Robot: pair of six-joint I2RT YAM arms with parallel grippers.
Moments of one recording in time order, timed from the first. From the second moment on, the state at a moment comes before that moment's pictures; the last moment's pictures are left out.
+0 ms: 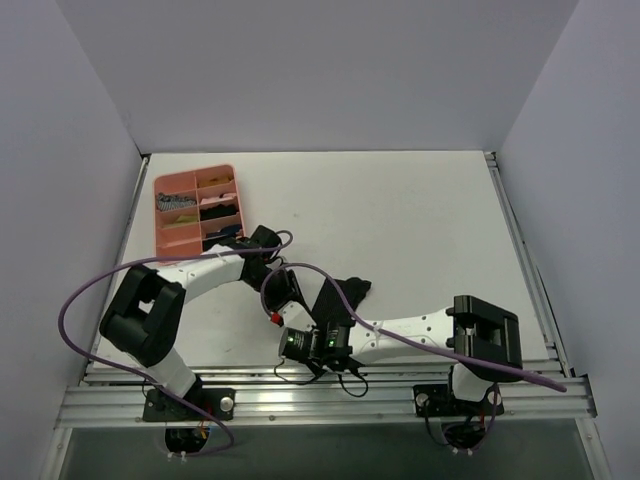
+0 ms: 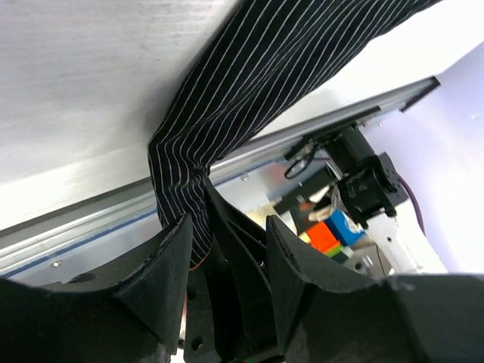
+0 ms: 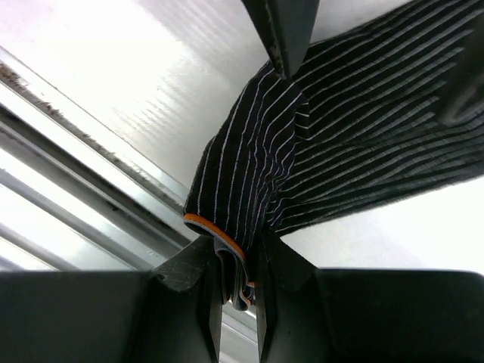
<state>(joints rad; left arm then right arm) -0.56 1.67 0.98 -0.68 0.68 -0.98 1.41 1.66 0.97 -0.53 0.39 0.58</state>
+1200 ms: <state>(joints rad) -0.47 1.34 0.70 -0.42 0.52 -0.89 0.88 1.87 1.04 -0.36 -0.64 0.30</state>
